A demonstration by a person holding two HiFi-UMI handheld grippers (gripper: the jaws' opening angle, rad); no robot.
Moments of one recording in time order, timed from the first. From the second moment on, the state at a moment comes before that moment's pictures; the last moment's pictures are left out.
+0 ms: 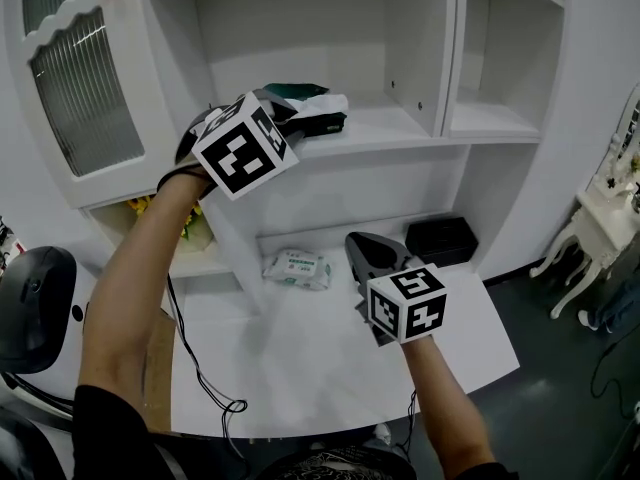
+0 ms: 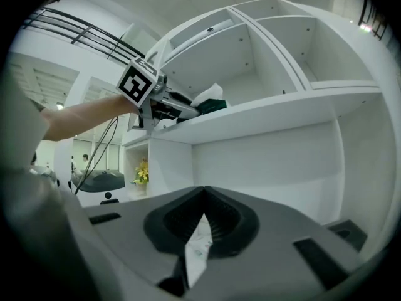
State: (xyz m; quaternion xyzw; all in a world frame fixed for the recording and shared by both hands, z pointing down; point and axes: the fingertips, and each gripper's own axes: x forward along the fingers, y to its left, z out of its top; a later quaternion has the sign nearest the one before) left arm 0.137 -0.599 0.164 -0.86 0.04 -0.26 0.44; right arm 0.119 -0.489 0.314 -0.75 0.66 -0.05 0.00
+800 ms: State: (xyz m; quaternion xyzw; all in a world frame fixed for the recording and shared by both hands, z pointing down) left arm 0.119 -0.544 0.127 -0.85 0.06 -0.11 0.51; right arm 0.113 -0.428 0.302 -0.81 0.59 -0.03 0.00
